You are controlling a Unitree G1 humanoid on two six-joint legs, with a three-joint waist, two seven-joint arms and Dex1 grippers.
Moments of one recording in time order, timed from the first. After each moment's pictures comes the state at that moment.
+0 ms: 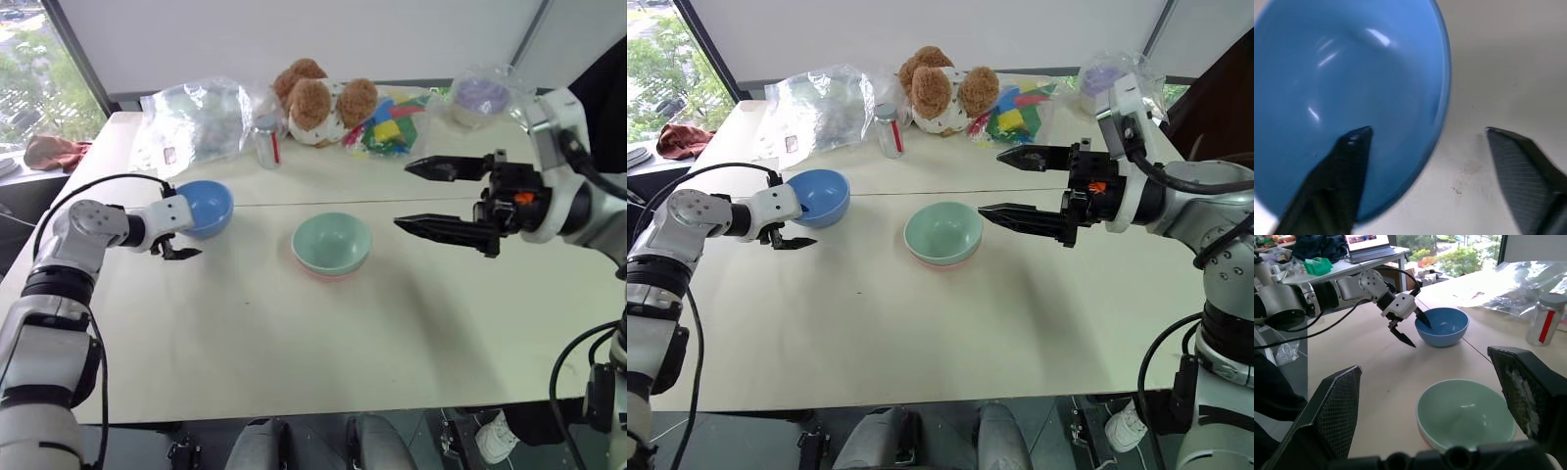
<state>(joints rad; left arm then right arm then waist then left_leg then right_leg) -0.95 0.80 -0.25 1.01 0.19 -0.29 -1.08 -0.69 -0.86 -0.30 -0.42 0.81 0.99 1.02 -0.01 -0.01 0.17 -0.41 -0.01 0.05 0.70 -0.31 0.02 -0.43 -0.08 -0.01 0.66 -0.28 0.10</state>
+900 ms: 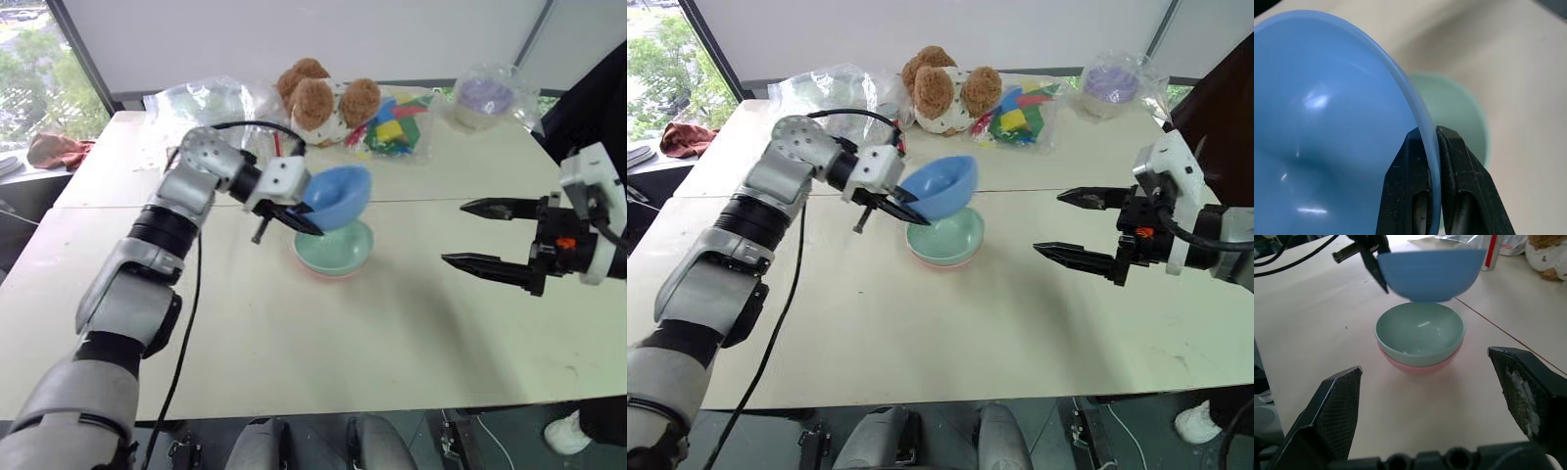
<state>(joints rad) -1.23 0.47 -0.45 0.72 -0.20 -0.18 -1.61 -0.29 -1.10 -0.49 -0.51 0.80 0.91 0.99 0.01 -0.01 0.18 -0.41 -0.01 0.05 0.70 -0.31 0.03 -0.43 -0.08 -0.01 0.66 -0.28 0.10</state>
